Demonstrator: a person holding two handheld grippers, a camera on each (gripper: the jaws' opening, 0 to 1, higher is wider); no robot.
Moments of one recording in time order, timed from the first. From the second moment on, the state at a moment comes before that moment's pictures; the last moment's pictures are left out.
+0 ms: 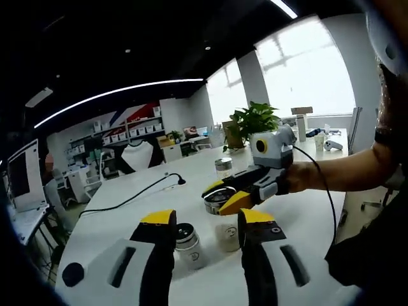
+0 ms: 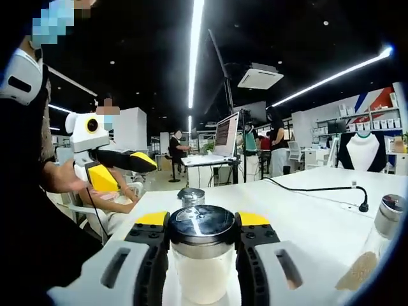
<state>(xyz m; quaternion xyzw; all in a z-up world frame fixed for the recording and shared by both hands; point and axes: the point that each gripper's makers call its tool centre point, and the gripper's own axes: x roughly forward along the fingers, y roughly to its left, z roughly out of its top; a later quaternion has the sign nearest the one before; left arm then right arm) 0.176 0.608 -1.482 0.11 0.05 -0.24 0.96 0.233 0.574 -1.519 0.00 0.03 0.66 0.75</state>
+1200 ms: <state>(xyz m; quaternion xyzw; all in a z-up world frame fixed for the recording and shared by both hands) 0.181 0.583 -1.475 0.10 0.06 -0.27 0.96 0.238 0.501 -1.483 0.01 -0.01 0.54 0.84</state>
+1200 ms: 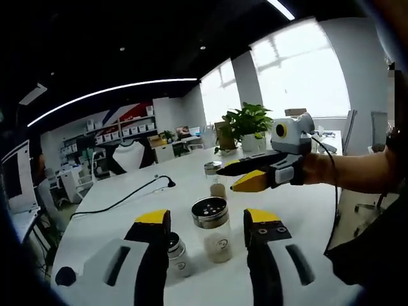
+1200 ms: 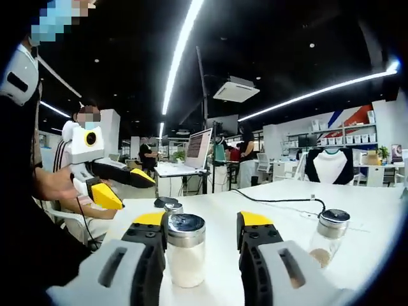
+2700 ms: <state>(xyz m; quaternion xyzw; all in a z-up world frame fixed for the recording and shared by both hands) 0.191 0.631 -1.515 0.10 0.14 -0.20 0.96 0.398 0.436 -1.520 -0.01 0.02 0.27 0.96</state>
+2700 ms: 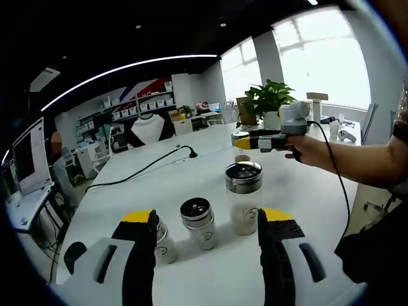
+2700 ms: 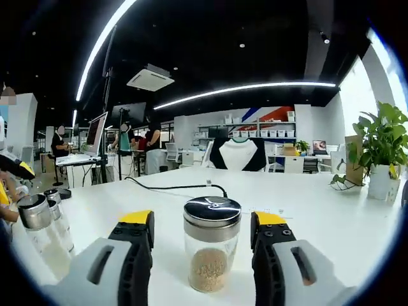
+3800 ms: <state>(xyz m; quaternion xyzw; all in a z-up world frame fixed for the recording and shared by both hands) 0.190 0.626 -1.504 0.11 0.13 -0.21 0.96 0.408 0.433 -1.517 0.01 0.02 0.28 0.96</state>
